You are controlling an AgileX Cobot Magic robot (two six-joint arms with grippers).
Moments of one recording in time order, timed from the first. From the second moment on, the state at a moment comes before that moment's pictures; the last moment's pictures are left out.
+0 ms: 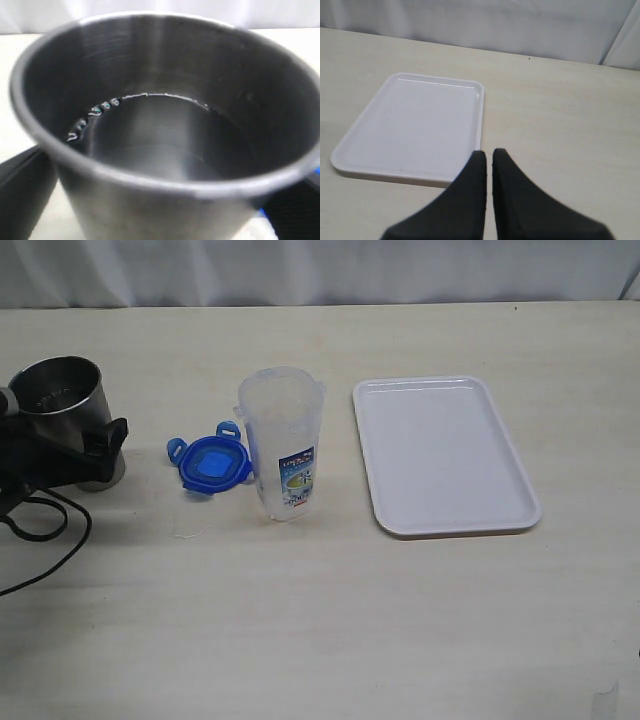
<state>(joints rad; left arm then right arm) -0.02 1.96 -0.37 0.22 -1.17 -0.08 0.14 0.00 0.00 -0.28 0.37 0.14</state>
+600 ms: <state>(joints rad) -0.02 1.98 -0.43 0.23 -1.17 -0.13 0.14 0.00 0.00 -0.28 0.37 0.14</state>
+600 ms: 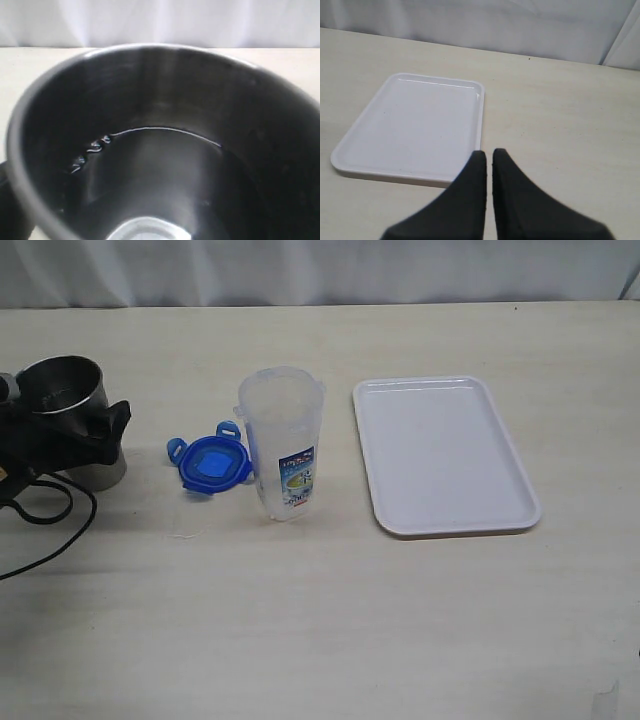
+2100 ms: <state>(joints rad) -0.02 1.89 -0.54 0.41 -1.13 -0.20 0.14 0.00 0.00 -0.28 0.37 0.14</state>
